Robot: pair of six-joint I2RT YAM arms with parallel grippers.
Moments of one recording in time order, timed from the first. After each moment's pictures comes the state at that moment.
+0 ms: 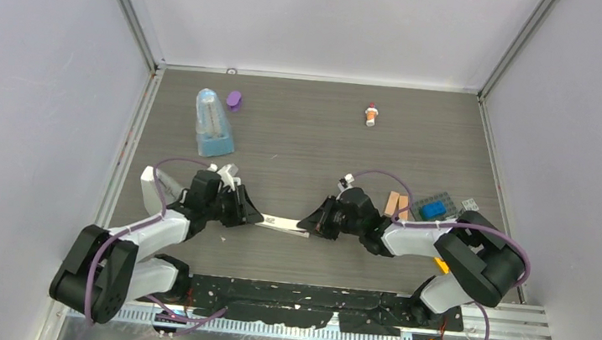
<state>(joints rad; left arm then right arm) -0.31 1.15 0.29 0.10 0.45 -0.66 0.80 1.51 0.45 0.47 -0.25 1.20</state>
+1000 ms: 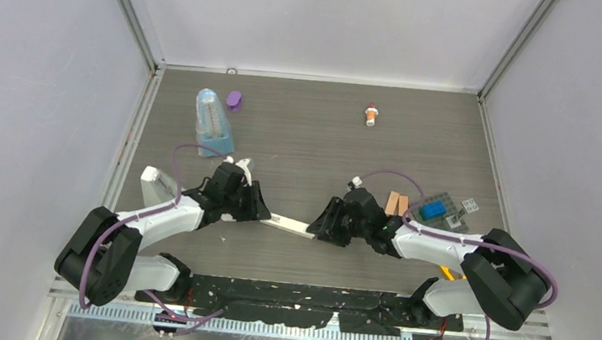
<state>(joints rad) -0.50 1.26 0.47 -0.06 0.23 -0.66 0.80 1.35 0.49 0.12 -0.18 1.13</state>
